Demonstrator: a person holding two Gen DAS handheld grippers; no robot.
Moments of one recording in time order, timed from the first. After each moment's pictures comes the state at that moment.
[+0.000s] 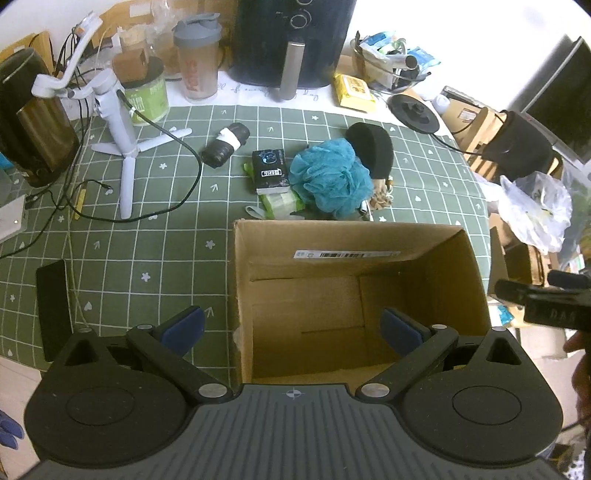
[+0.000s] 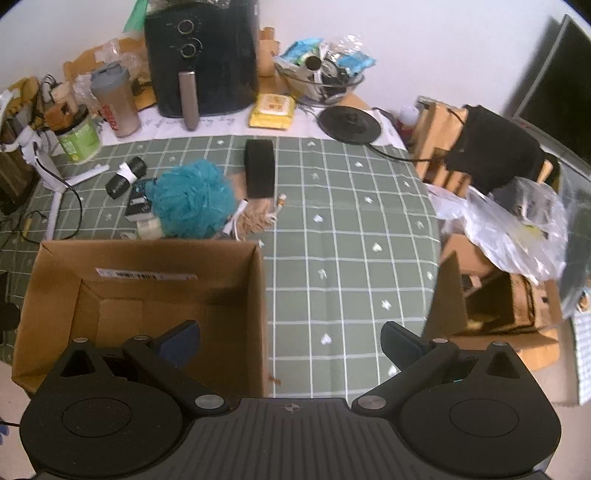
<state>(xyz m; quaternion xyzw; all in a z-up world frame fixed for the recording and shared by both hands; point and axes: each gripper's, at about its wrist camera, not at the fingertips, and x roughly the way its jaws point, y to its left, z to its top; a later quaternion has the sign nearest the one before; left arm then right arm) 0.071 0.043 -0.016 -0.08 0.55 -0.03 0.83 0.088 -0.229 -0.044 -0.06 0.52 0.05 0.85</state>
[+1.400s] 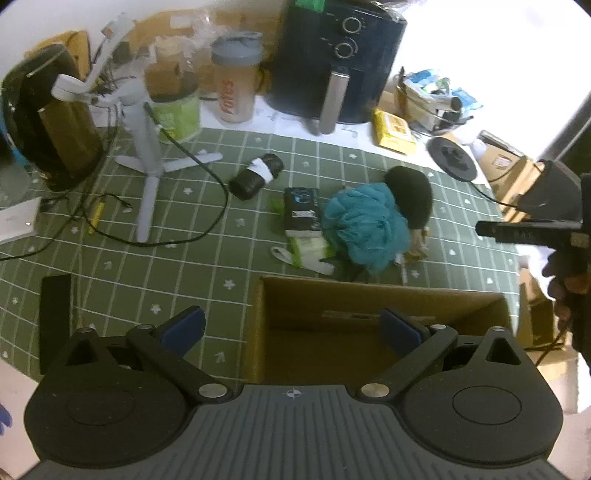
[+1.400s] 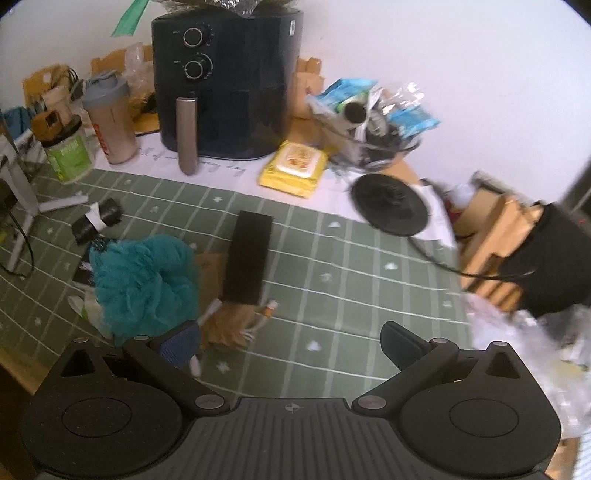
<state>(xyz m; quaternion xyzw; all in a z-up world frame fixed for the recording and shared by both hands) 0.100 0.049 -0.032 -0.10 0.51 0.04 0.85 0.260 -0.241 -0.110 -0.10 0.45 0.14 0.87</state>
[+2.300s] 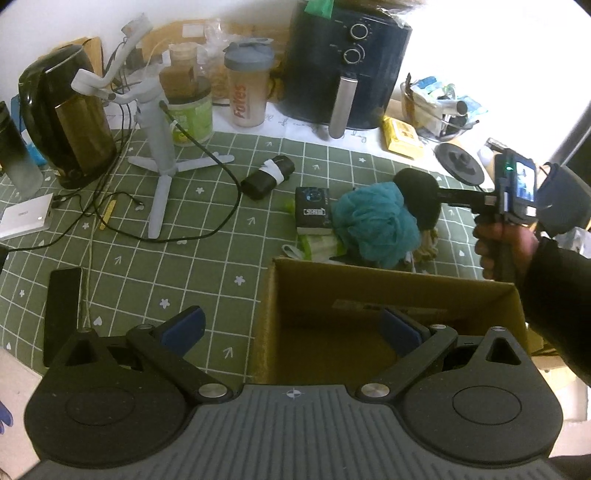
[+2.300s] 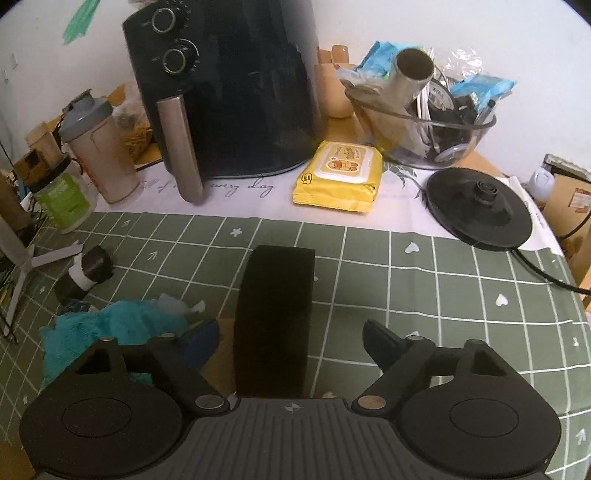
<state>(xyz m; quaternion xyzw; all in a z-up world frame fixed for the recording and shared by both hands) 0.080 0.046 -0.040 -0.10 0.49 0.06 0.86 0.355 -0.215 -0.214 -0.02 0.43 0.20 0.88</state>
